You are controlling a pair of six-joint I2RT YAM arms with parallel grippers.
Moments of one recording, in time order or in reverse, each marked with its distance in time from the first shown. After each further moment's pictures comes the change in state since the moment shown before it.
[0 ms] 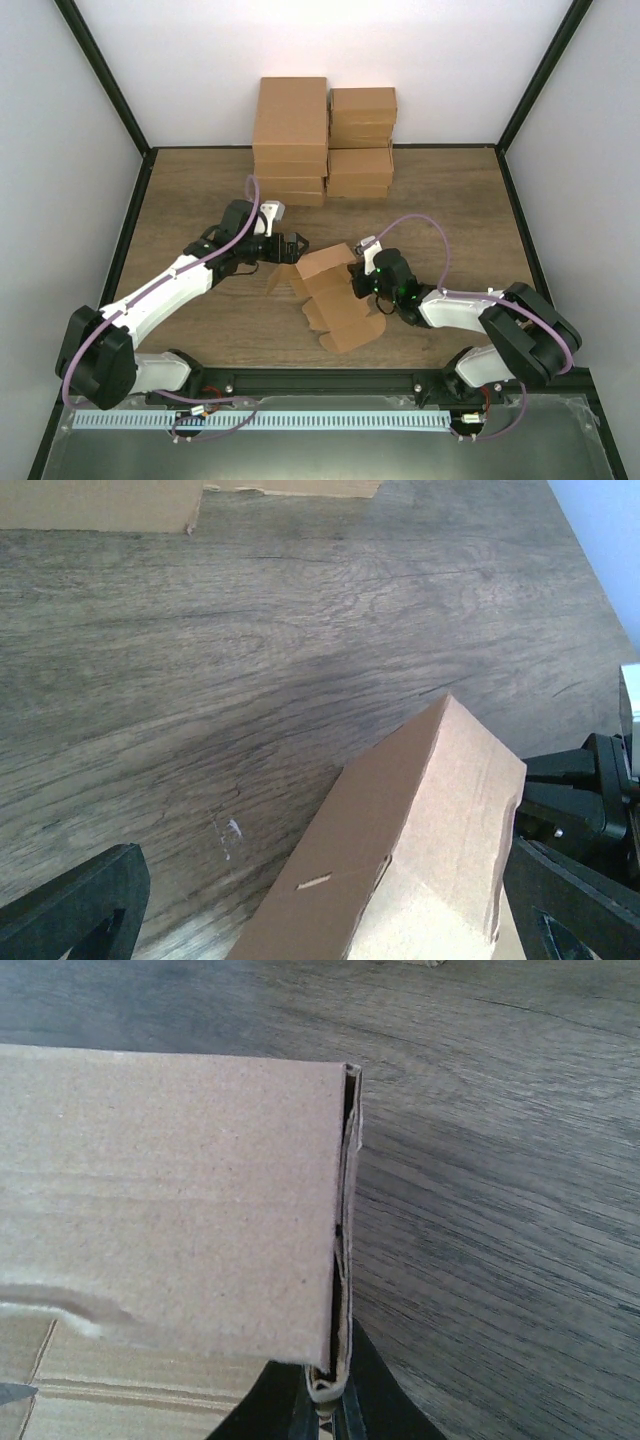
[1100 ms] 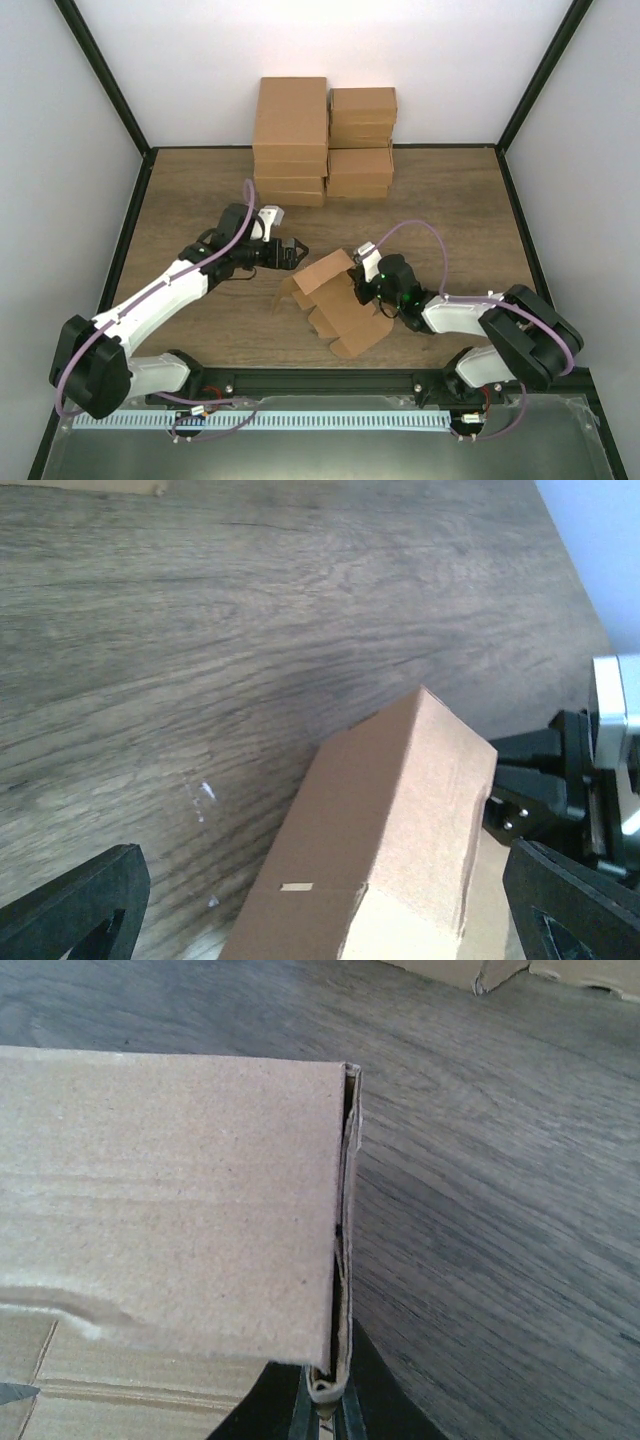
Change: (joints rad) left arm -0.015 -0.055 -0.017 -0.051 0.064 -0.007; right arm 0.000 -0.018 -0.067 0.097 -0.051 -0.171
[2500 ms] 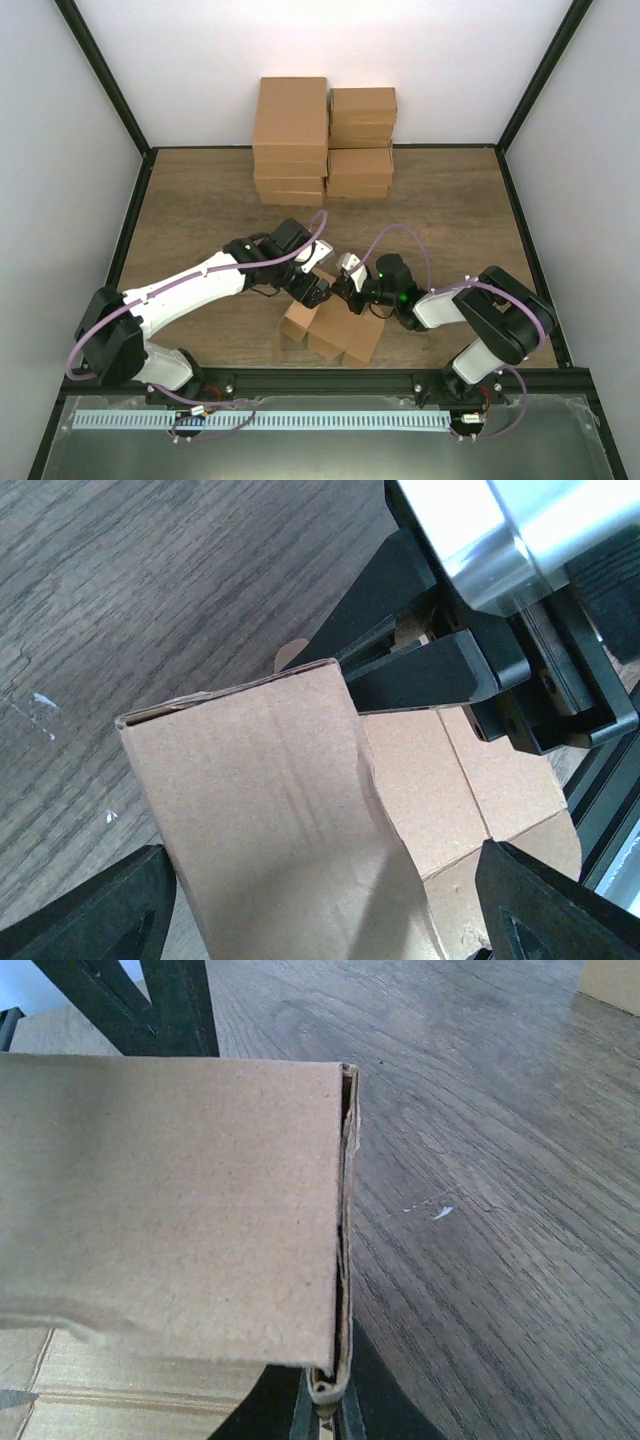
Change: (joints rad) left arm -0.307 0.192 0.217 -0.358 -0.105 0.265; right arm -0.017 0.177 0.000 0.259 -0.456 -0.166
